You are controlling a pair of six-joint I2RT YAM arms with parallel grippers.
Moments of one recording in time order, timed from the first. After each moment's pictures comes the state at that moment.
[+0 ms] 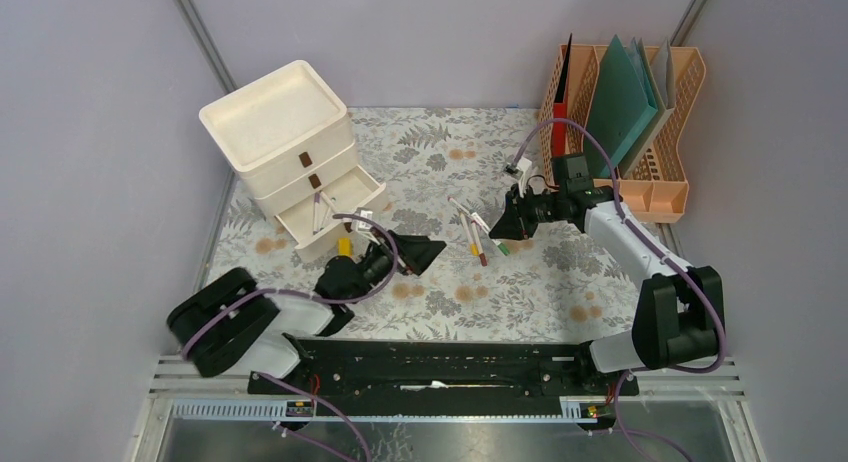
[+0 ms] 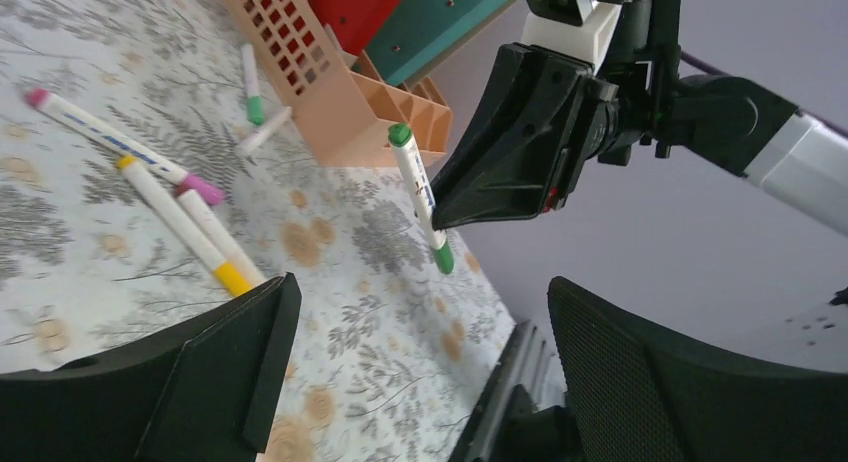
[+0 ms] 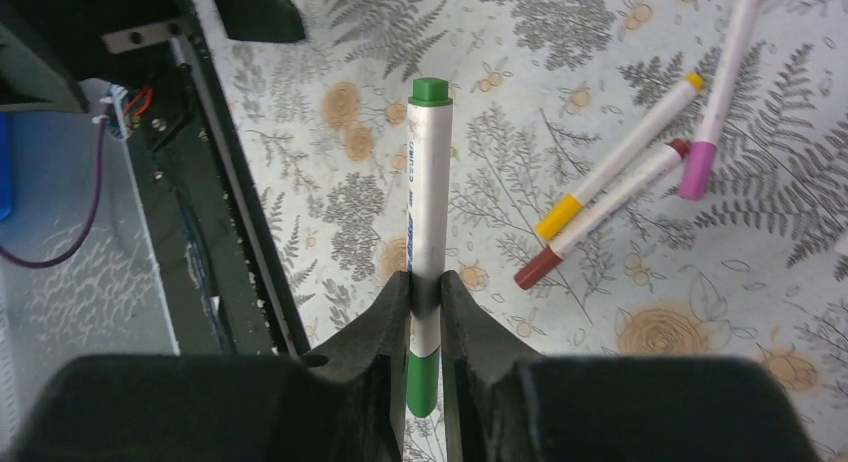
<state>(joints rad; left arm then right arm) -0.78 1.33 0.20 1.27 0.04 -0.86 0.21 1.43 0.99 -0.52 -0.91 -0.30</state>
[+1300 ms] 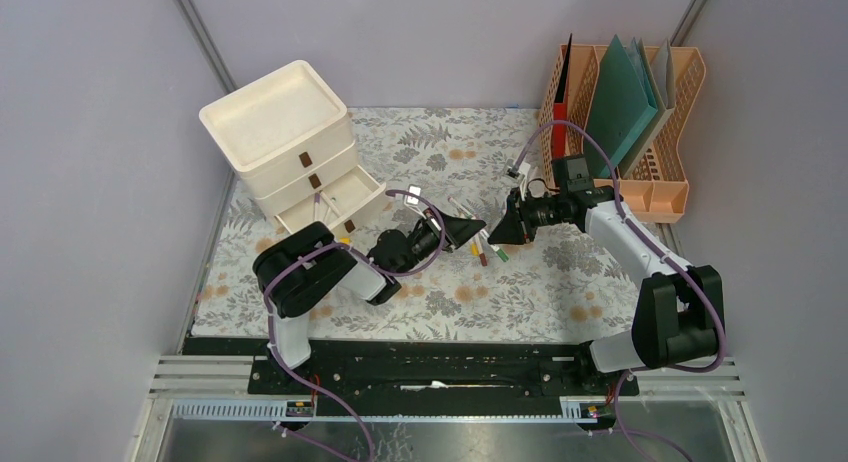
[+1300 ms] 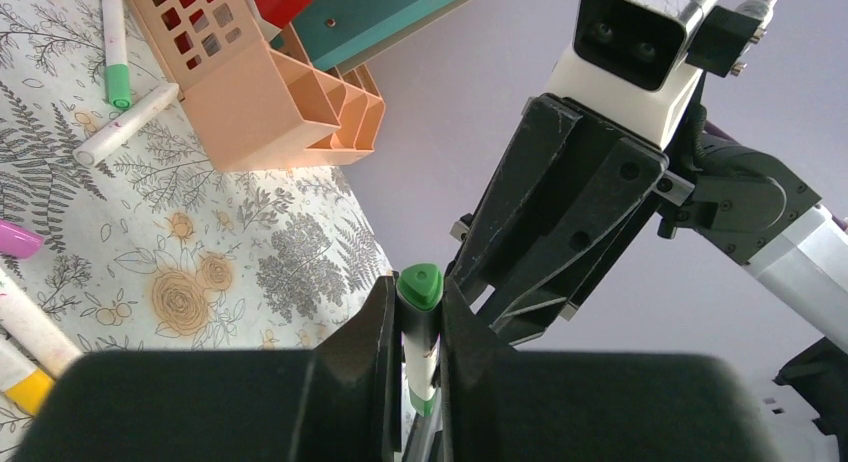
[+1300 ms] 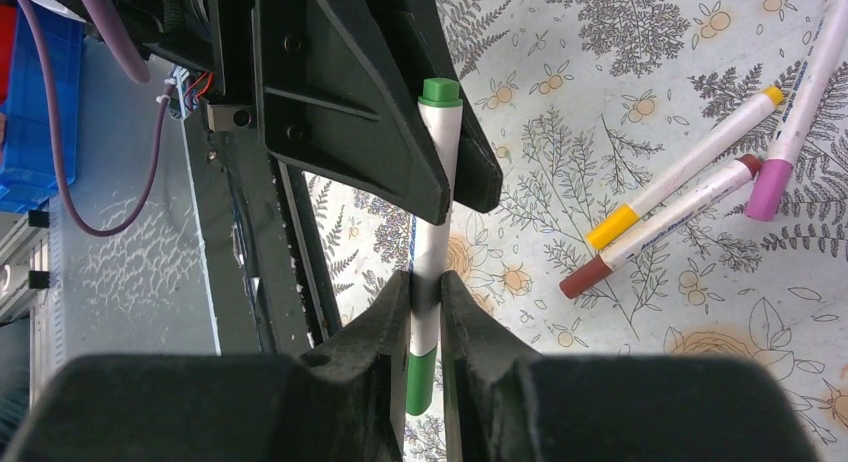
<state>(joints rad) -0.84 1.88 0.62 1.46 0.10 -1.13 0.21 1.43 0.99 -0.58 -1.04 -0.36</state>
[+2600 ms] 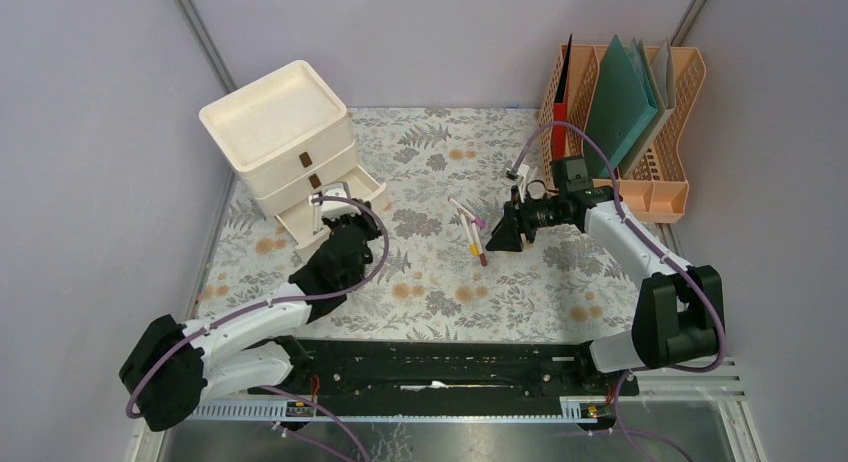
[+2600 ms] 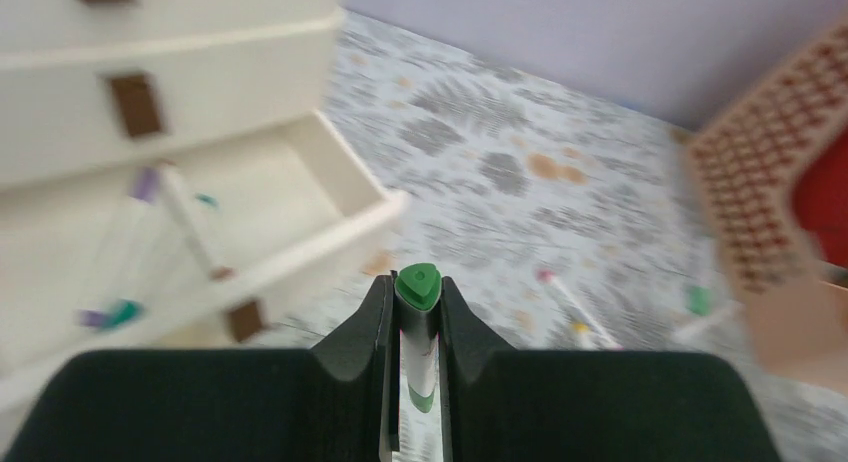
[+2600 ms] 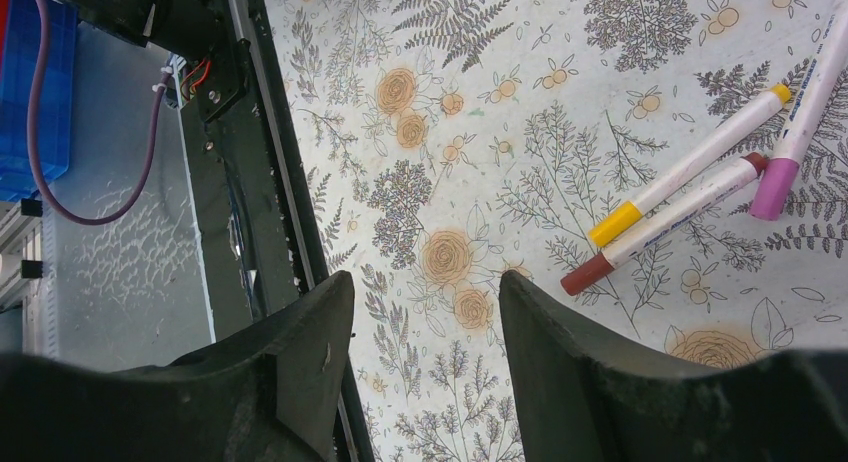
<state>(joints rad) -0.80 1.04 0.48 0.43 -0.75 -0.48 0.21 1.43 0.99 -0.60 -1.04 -0.39</state>
